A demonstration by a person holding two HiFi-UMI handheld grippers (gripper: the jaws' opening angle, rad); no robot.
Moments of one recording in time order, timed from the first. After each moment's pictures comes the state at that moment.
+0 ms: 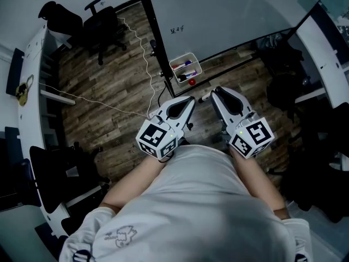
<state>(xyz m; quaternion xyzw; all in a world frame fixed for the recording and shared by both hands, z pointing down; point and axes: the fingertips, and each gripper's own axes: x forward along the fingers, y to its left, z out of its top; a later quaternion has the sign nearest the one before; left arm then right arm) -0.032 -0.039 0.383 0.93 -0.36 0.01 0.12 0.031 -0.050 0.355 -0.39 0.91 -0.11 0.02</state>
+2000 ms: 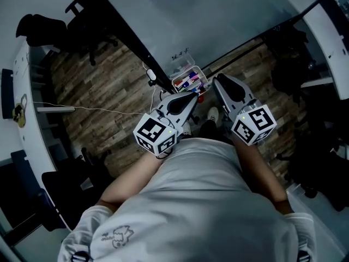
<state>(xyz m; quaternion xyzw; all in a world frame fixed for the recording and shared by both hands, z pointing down) -0.048 -0.171 0.415 0.94 -0.28 0.04 0.19 0.016 -0.208 0.402 -0.44 0.88 -0.18 0.02</state>
